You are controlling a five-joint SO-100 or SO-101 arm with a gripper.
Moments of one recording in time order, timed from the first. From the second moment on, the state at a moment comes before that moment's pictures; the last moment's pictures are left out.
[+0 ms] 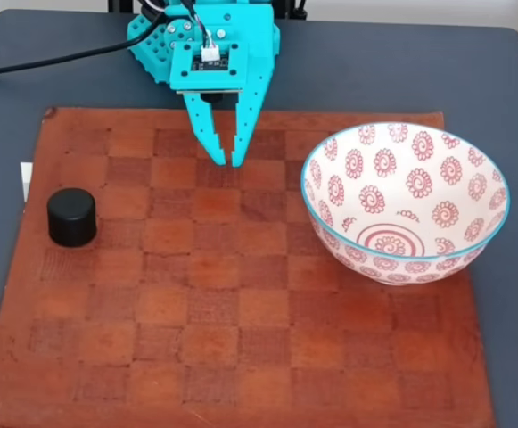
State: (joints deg) arm -7.5 194.4 183.1 68.6 99.1
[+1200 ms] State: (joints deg) arm -7.5 194.4 183.1 69.1 99.1
